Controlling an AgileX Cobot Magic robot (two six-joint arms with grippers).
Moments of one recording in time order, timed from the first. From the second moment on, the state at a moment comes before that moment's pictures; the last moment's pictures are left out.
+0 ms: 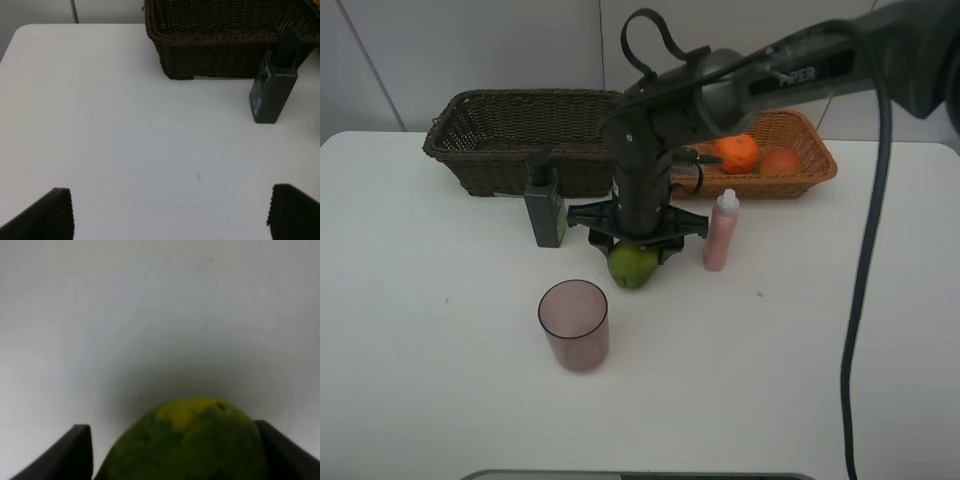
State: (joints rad) left arm -0.02 -0.01 -0.51 -0.02 1.07 -0.01; right arm 0.78 2.20 -1.56 -0.23 0.87 0.99
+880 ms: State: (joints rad) left arm -0.02 -0.01 -0.51 -0.02 1.07 -0.01; right arm 0.60 2.18 -1.96 -0.24 1.13 0.26
